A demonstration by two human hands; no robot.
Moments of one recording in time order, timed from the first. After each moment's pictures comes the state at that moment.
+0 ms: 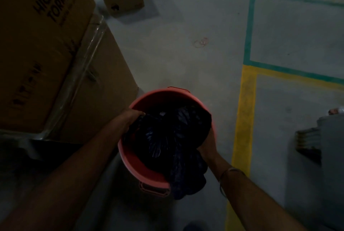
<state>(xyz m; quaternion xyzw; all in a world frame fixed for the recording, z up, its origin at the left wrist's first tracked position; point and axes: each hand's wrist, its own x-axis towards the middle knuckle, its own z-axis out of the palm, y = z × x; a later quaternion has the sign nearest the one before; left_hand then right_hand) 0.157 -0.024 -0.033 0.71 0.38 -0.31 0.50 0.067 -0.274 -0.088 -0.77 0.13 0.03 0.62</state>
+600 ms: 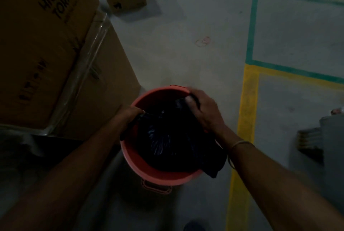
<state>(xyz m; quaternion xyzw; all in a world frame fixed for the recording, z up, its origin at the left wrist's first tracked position) 0.155 -0.013 -0.033 0.76 0.37 -0.24 0.47 0.152 -0.282 -0.049 -0.92 -0.10 -0.01 0.39</state>
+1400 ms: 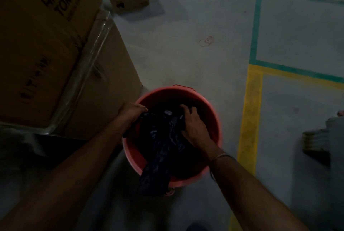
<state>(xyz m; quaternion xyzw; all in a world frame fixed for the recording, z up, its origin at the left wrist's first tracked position) 0.161 -0.003 -0.058 0.79 0.32 -0.21 0.47 0.109 -0.238 -0.082 -0.96 -0.08 0.19 0.19</state>
